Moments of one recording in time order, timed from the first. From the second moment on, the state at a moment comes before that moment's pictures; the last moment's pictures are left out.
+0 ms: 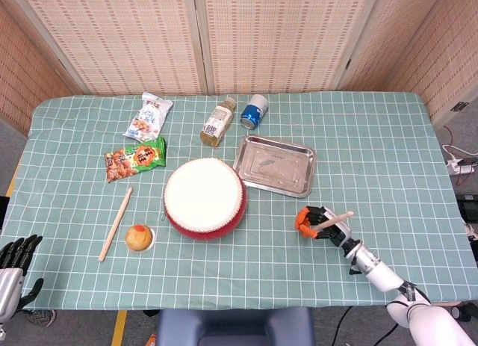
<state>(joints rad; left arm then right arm) 0.02 -1.20 0.03 -1.39 1.55 1.52 -0.11 0.54 -1.85 -0.18 -0.45 -1.73 1.29 2.07</state>
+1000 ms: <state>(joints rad) 0.01 -1.22 0.03 -1.36 1.54 1.51 -0.13 0.56 -1.90 -0.13 -0.50 -1.67 1.23 1.96</state>
